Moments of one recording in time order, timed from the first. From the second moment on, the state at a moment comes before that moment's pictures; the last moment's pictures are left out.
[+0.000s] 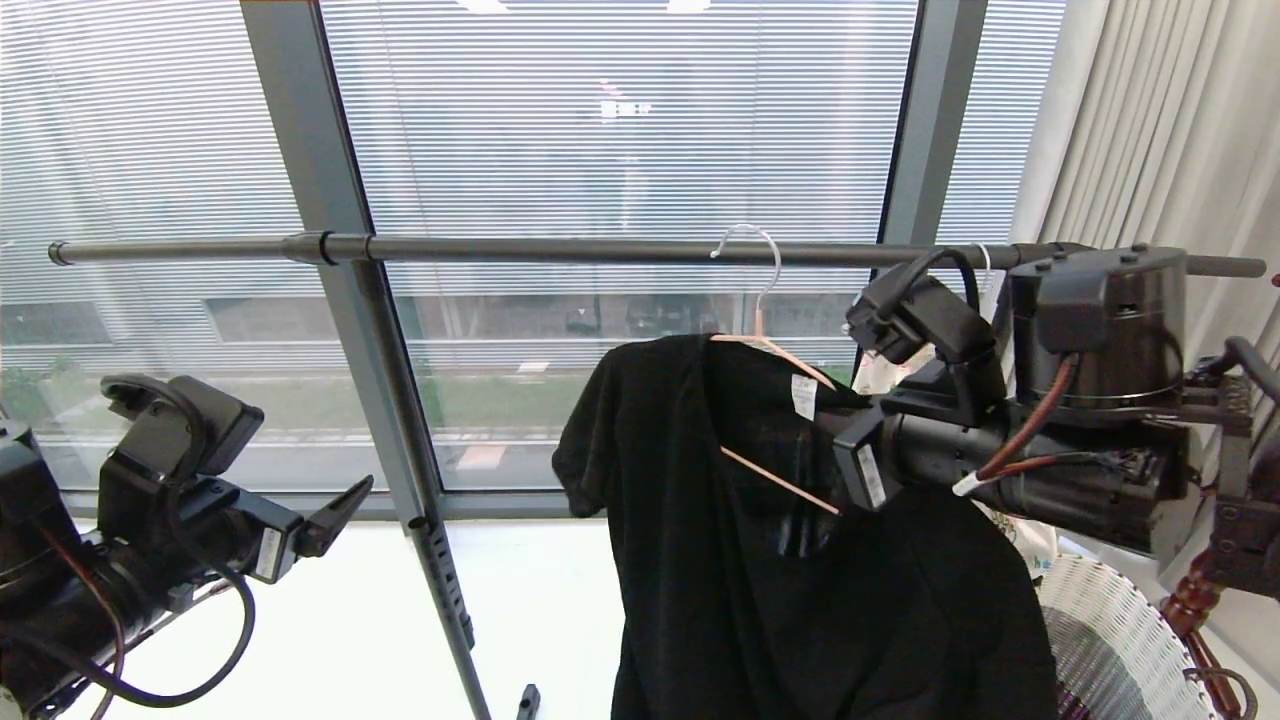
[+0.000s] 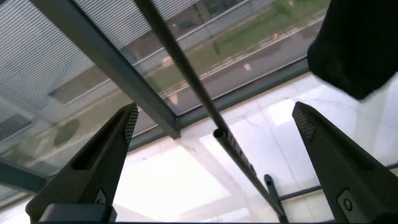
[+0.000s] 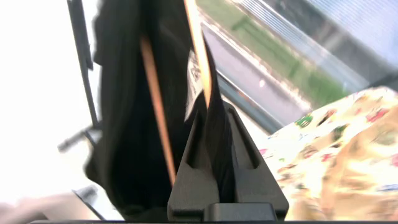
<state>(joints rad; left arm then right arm) -0.01 1.38 -0.30 -0.88 -0.08 0.51 0.80 1.62 -0.98 -0.32 -0.18 -0.12</state>
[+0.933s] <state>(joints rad) -0.08 1.34 -0.26 -0.88 -0.08 0.52 0.61 1.78 -1.15 -0.33 -0.24 -0.10</state>
